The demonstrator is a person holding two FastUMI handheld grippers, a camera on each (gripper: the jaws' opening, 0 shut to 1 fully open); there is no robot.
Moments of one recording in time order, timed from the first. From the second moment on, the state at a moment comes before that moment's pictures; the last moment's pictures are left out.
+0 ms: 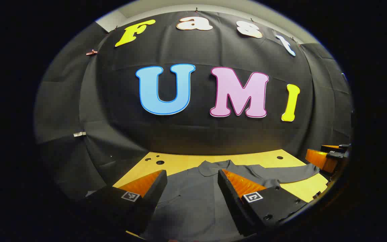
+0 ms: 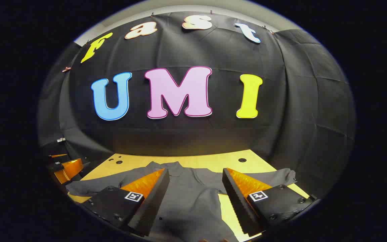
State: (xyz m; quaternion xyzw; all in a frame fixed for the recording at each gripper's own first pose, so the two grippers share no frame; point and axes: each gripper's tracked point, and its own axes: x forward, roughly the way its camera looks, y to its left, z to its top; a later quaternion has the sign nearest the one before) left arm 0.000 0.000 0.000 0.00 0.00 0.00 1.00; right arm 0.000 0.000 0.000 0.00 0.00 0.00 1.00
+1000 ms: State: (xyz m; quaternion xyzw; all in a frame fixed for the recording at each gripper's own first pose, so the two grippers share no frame) left arm 0.028 -0.014 -0.022 0.01 0.04 0.04 1.00; right arm 0.053 -0.019 -0.030 0.00 0.03 0.03 1.00
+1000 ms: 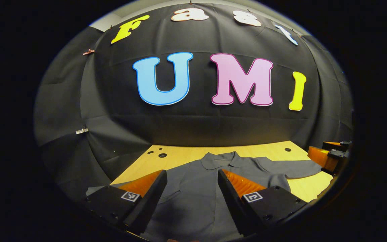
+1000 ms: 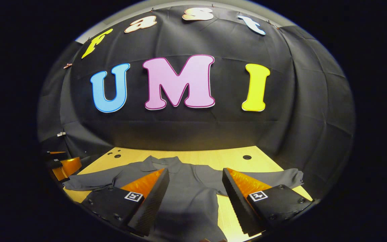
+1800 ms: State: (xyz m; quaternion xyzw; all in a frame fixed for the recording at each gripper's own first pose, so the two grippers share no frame) left arm 0.044 -0.027 -0.045 -0.01 0.07 0.06 1.00; right arm 0.094 -0.144 -0.050 -0.02 0.05 -0.10 0.99
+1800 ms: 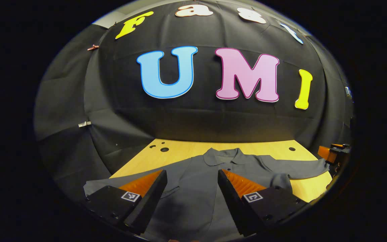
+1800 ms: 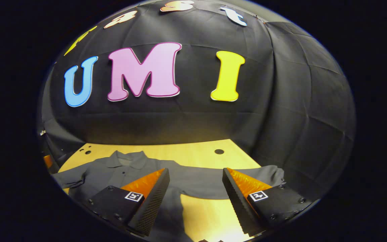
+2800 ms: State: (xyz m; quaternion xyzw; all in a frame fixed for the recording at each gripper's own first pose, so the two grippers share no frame) left arm 0.063 -0.039 -0.085 0.03 0.15 0.04 0.99; right arm 0.137 -0.372 -0.113 -0.01 0.11 -0.29 0.95
